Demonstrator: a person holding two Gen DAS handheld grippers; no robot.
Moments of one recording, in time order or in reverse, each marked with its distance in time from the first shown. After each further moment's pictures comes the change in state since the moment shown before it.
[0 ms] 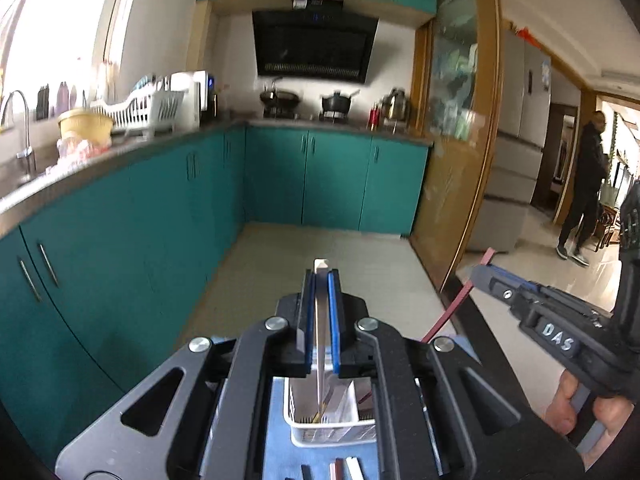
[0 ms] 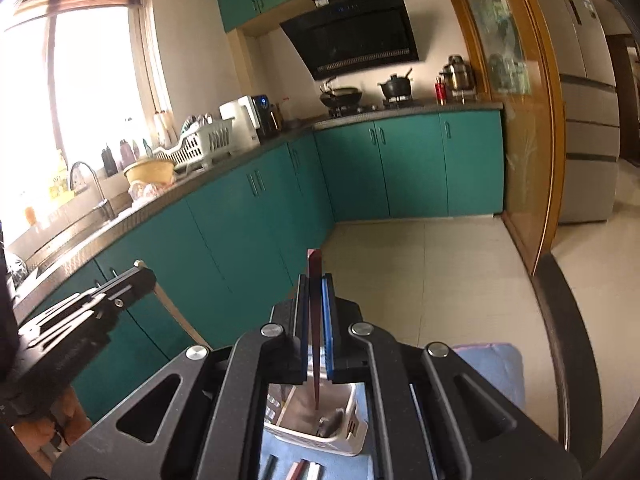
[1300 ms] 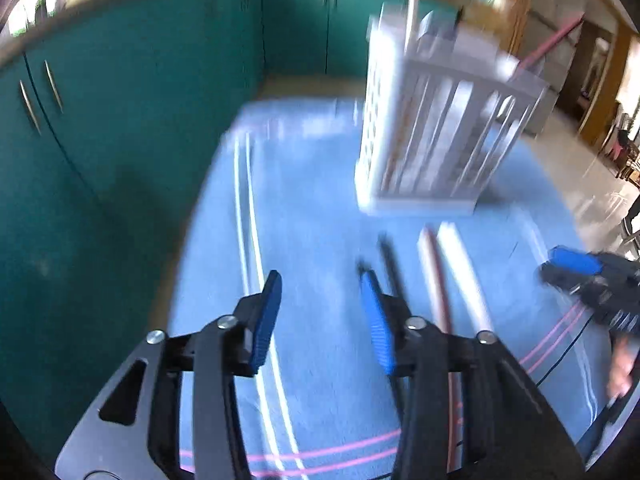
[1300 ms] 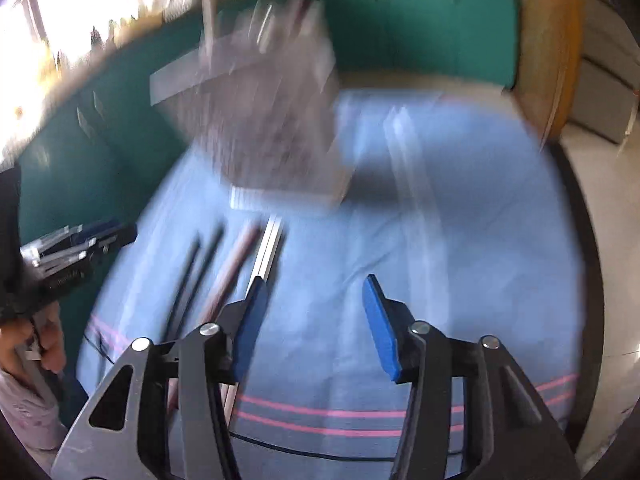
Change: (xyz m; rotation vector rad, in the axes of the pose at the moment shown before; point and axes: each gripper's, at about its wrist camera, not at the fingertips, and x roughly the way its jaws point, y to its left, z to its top) left arm 0.023 0.066 -0.230 0.002 0.499 0.076; right arm 0.027 -0.028 -0.233 -0.037 0.540 0.013
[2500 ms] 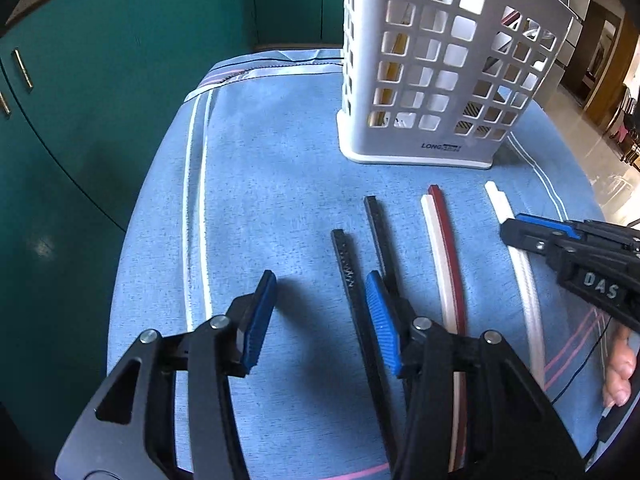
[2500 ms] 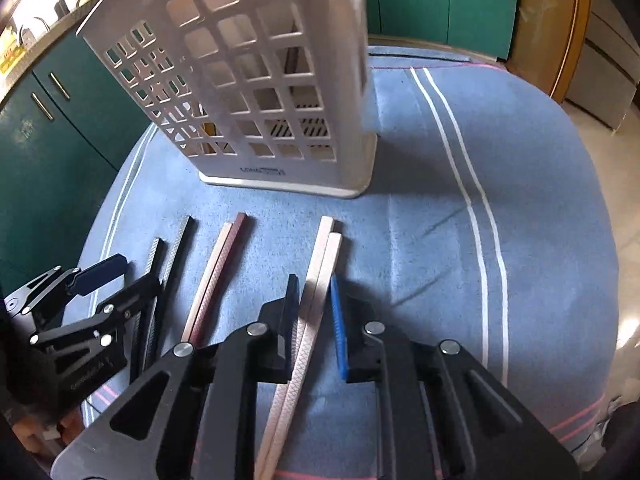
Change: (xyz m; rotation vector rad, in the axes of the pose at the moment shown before) left arm 0.055 -0.021 0.000 0.034 0.083 0.012; right arm 0.058 0.011 0.029 0.055 0.084 -0.068
